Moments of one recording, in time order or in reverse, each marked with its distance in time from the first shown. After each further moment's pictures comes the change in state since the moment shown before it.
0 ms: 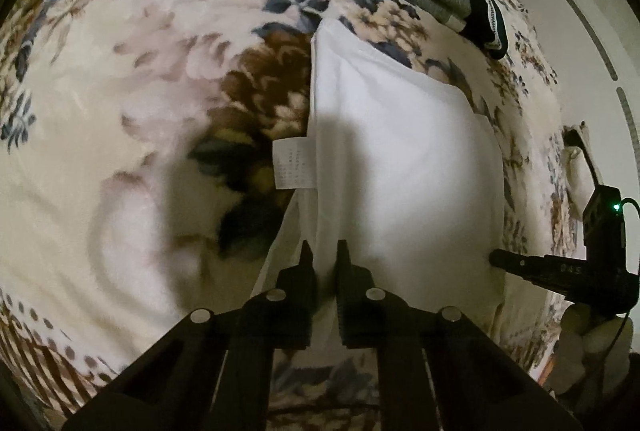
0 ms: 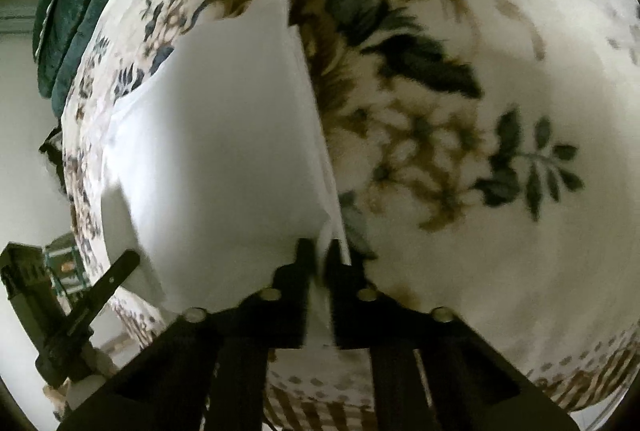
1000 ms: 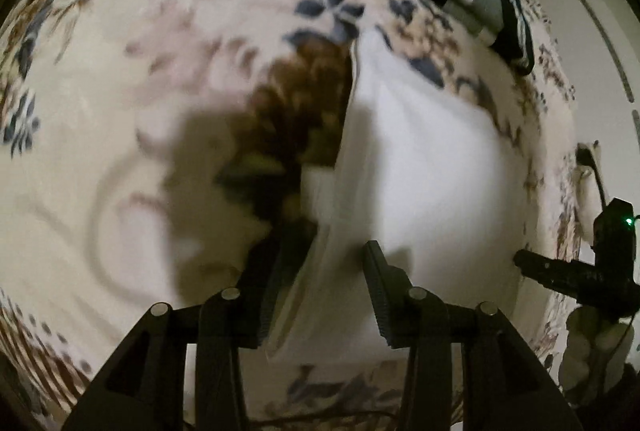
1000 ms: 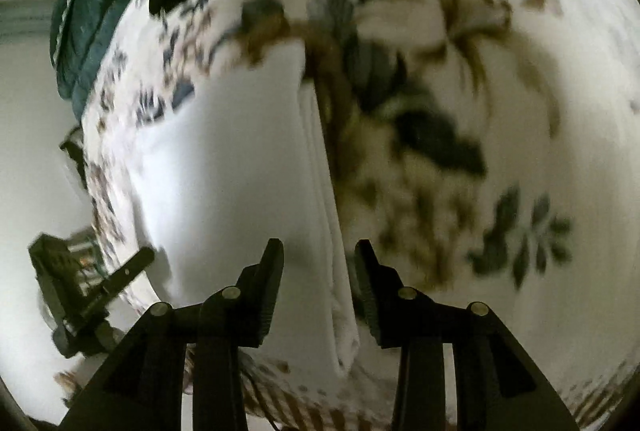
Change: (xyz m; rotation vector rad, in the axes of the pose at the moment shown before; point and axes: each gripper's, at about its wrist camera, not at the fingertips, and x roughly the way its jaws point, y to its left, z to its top) left arm 0.007 0.012 0.018 -0.067 0.045 0.037; right arm -0.007 0.001 0.034 -0.062 0.041 0.059
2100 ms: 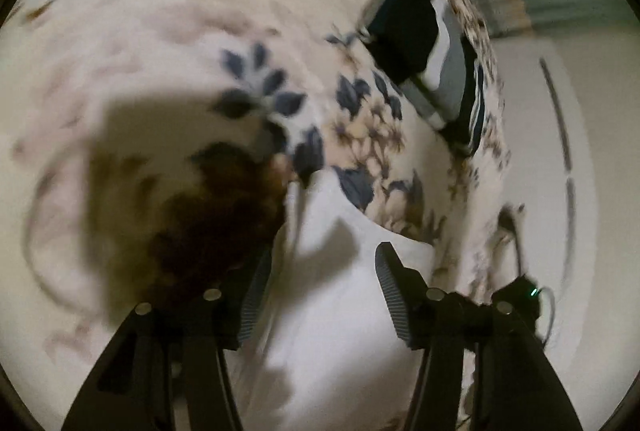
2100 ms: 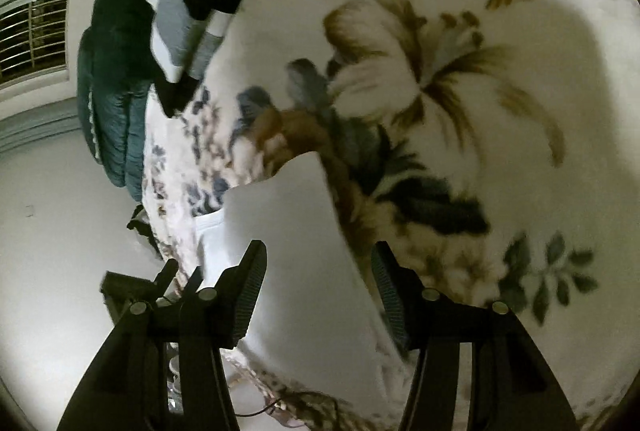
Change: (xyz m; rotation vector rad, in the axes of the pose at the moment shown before) left arm 0.021 -0.011 0.102 -0.098 -0.040 -0.333; right arm -0.007 -0.040 0.058 0.278 -0.078 0.315
